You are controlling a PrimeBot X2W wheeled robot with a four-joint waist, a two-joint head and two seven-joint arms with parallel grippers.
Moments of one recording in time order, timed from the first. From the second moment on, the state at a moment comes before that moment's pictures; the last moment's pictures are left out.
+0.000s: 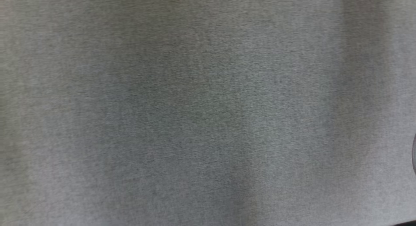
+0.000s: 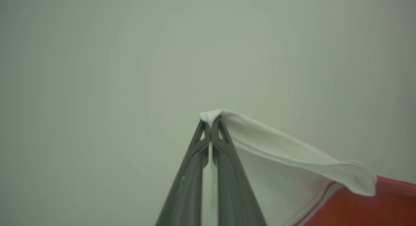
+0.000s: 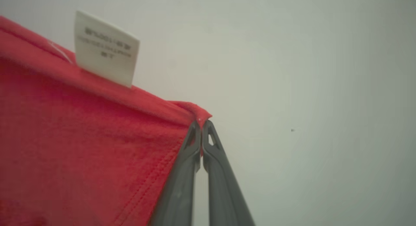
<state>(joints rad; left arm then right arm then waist) -1.35 0.40 0.02 0.06 -0.38 -0.12 -0.26 -1.49 -0.22 -0.09 0.70 -0.14 0.13 -0.26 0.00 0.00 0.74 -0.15</state>
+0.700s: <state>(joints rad) -0.14 0.05 0.13 -0.26 -0.37 -0.13 -0.26 -0.42 -0.37 -0.05 0.01 0.06 0.13 0.43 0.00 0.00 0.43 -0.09</state>
